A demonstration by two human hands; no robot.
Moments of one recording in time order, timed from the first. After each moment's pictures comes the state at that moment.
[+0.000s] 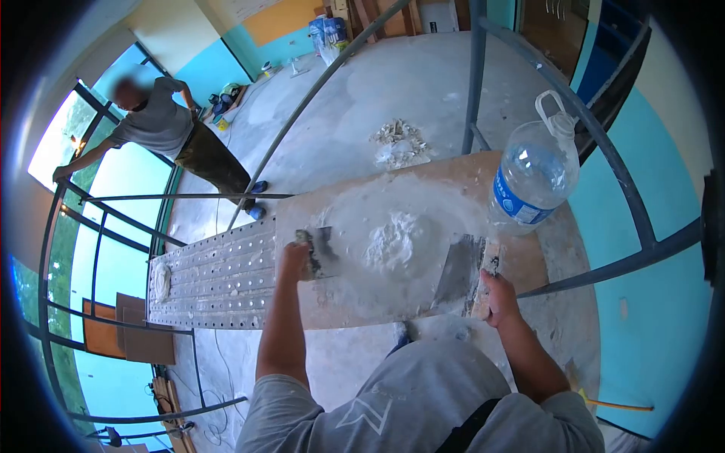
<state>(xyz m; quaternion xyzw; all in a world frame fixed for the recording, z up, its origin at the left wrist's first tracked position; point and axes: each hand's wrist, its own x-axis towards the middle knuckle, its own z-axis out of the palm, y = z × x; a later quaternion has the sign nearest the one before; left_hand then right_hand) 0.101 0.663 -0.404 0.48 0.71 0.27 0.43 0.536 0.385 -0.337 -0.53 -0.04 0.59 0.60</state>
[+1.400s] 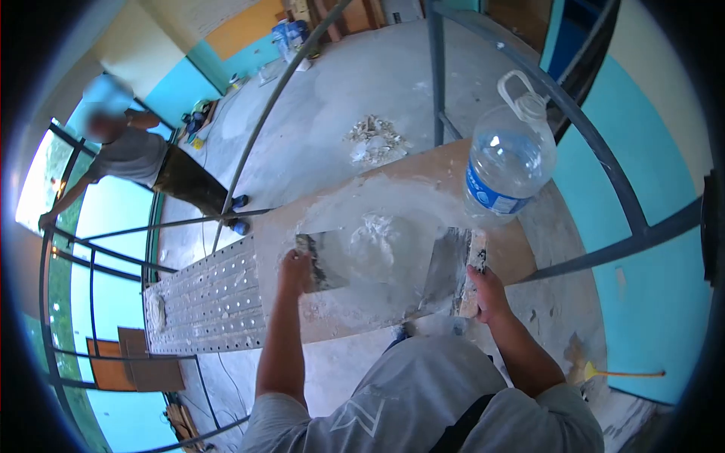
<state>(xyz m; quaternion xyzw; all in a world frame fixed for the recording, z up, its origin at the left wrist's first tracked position) 0.195 0.619 -0.332 0.58 0.69 0.22 0.37 0.545 0.377 -0.360 -0.57 -0.05 0.56 0.60</state>
